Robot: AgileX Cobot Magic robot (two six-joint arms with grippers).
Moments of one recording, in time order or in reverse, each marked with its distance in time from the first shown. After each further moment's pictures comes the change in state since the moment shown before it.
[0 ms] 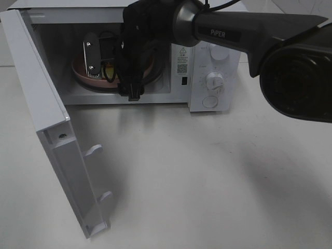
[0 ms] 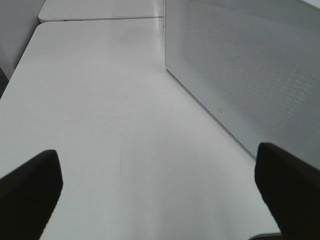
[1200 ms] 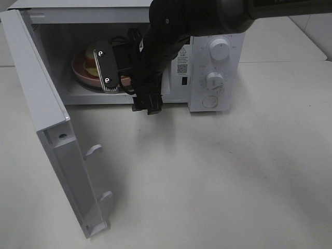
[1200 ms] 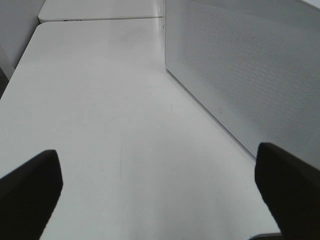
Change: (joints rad) left arm 0.000 0.000 0.000 0.000 0.000 0.000; right arm 0.008 -0.326 0.512 0.119 -0.154 -0.184
